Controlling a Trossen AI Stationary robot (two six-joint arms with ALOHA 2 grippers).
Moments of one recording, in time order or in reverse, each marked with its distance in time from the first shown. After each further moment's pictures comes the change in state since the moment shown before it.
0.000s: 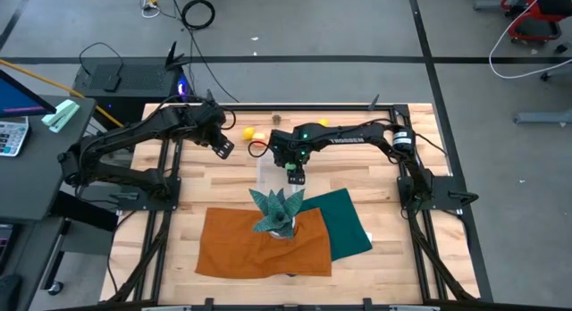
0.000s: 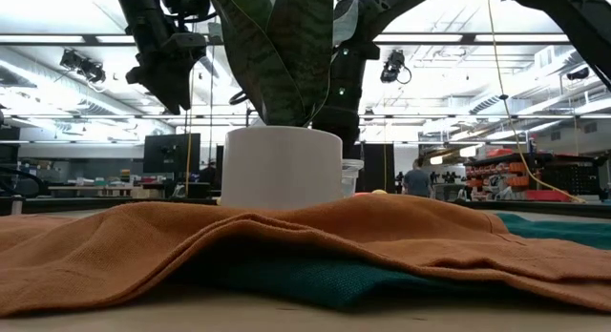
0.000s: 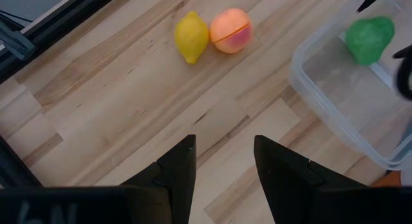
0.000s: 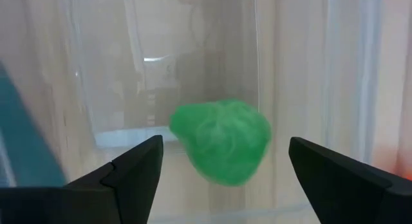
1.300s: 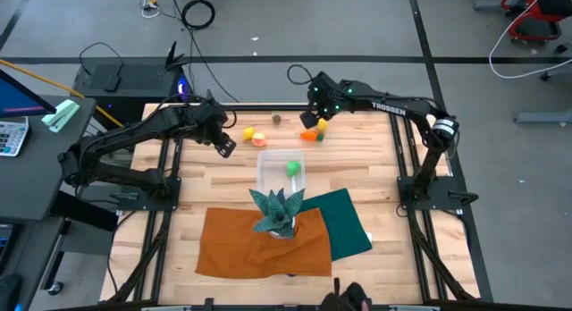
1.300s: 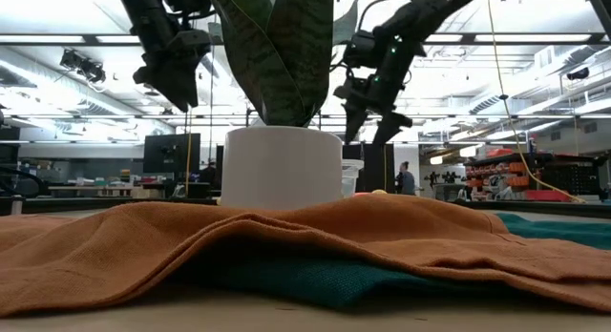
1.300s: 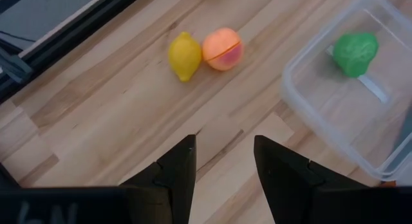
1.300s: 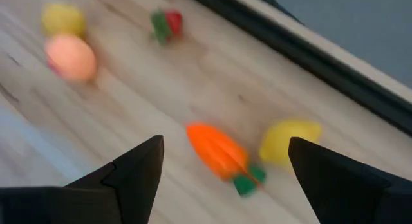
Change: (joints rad) left arm 0.000 0.000 0.000 0.060 -0.001 0.034; right arm -0.394 -0.319 -0.237 0.228 0.004 0.523
